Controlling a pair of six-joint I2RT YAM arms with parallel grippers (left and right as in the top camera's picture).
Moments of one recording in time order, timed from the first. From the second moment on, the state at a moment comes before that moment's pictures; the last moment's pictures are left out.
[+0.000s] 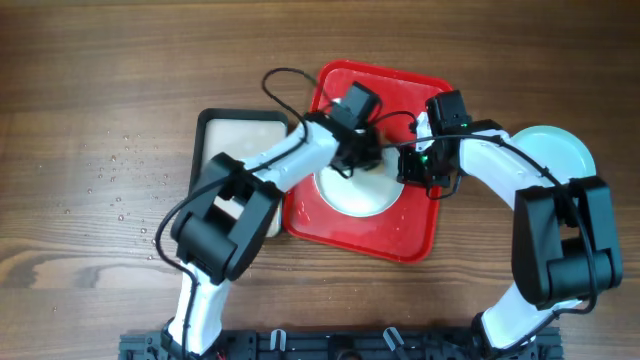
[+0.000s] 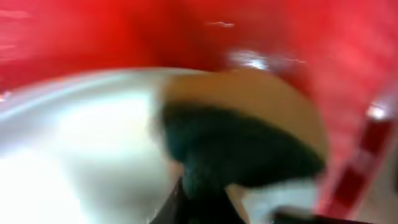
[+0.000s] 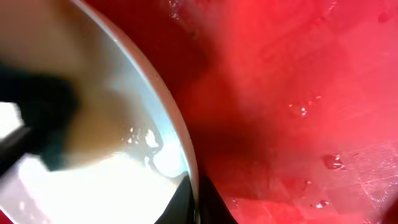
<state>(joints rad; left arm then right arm) -0.63 2.15 1.47 -0.50 0.23 -0.77 0.18 1.84 1.04 -0.62 -0.32 0.28</state>
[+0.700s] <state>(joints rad) -0.39 1.59 1.46 -1.11 0.00 -0.72 0.19 1.84 1.04 -0.56 -0.32 0.27</state>
